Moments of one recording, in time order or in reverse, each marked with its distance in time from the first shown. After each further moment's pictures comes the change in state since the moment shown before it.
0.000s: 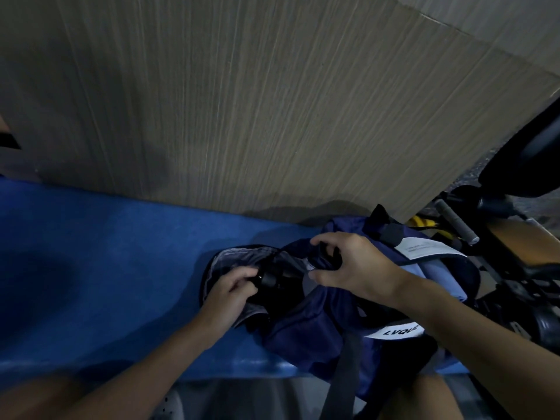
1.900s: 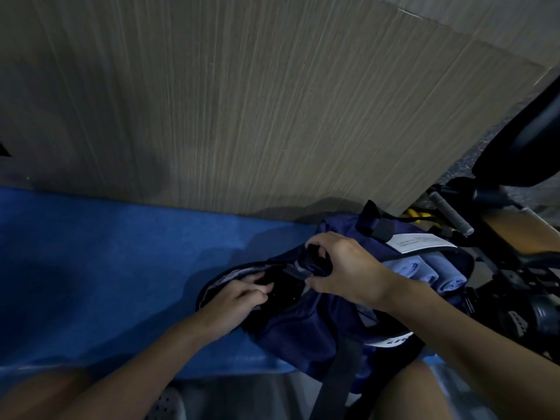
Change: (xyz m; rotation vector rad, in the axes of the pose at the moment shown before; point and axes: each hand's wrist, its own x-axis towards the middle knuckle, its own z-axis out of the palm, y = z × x) left_hand 0.007 -0.002 0.011 0.209 -0.367 0.049; right_hand -0.009 0.007 0.003 -0.075 0.003 -0.131
